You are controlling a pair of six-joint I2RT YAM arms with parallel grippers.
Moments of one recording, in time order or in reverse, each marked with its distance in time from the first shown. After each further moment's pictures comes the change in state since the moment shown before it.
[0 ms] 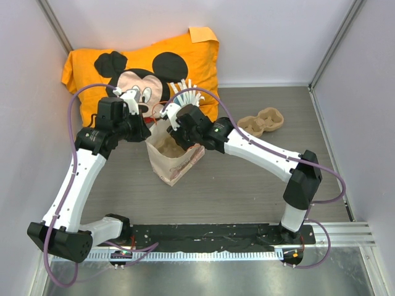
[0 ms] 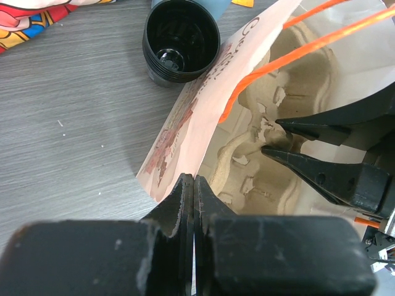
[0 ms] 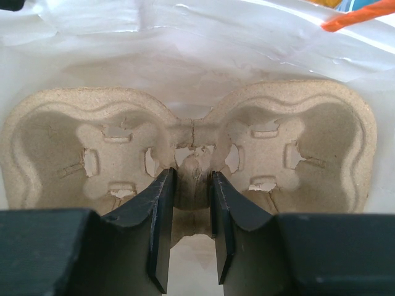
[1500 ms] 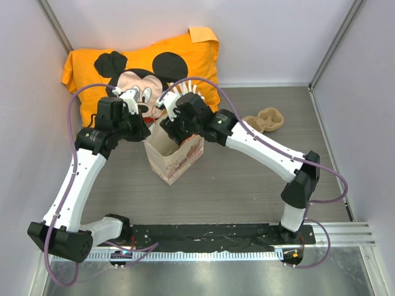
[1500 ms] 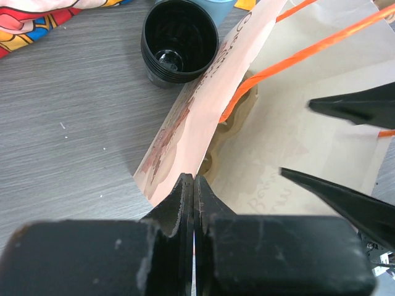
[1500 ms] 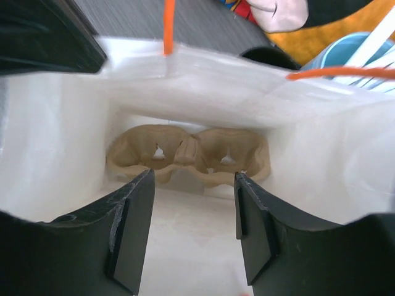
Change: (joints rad) left arm 0.007 0.000 -0.008 0.016 -0.001 0.000; right arm 0.000 0.022 0.162 -0.075 -0.038 -0.025
